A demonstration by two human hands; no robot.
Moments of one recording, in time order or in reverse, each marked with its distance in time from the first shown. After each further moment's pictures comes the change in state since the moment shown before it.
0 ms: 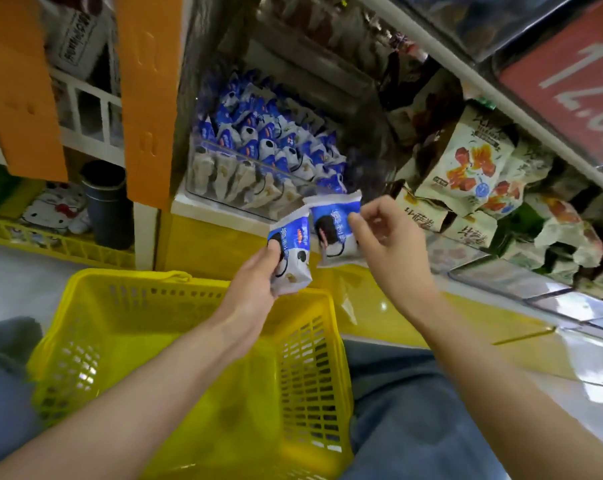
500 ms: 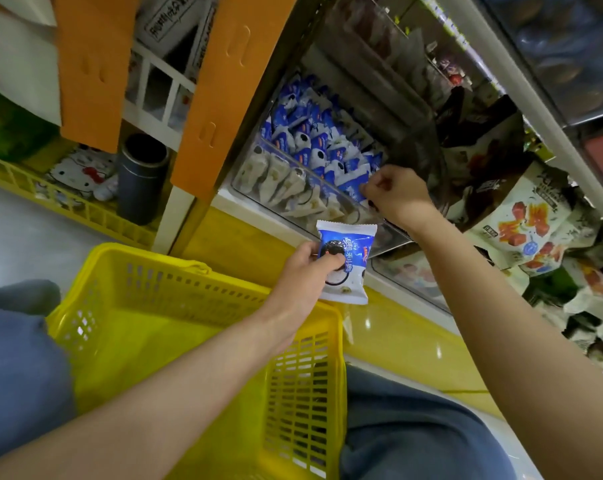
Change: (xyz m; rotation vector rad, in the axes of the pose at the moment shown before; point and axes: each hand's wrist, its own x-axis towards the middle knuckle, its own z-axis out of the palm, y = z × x) left_hand 0.007 0.021 0.013 0.062 0.004 -0.029; right_hand 0.124 -0.010 0.043 -0.391 -0.308 0.251
